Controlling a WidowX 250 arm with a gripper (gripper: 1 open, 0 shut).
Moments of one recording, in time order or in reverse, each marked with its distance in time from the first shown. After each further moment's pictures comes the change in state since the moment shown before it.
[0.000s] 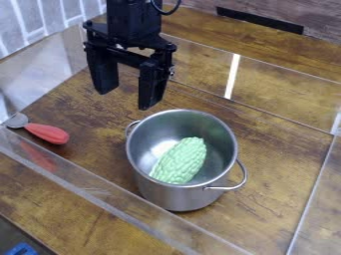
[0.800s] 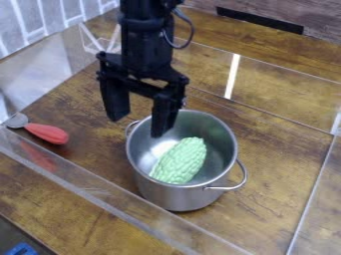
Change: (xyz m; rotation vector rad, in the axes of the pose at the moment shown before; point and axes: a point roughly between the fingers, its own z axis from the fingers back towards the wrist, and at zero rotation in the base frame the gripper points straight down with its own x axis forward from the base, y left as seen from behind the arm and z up) arm 0.000 -0.019 -0.033 -0.002 0.016 0.006
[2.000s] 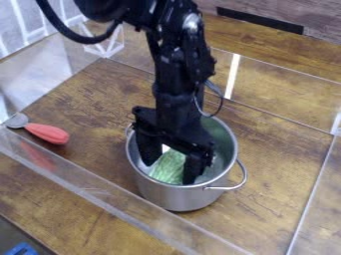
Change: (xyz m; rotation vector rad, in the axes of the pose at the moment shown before) arm 0.015 -0.030 -0.059 0.018 -0.119 -0.052
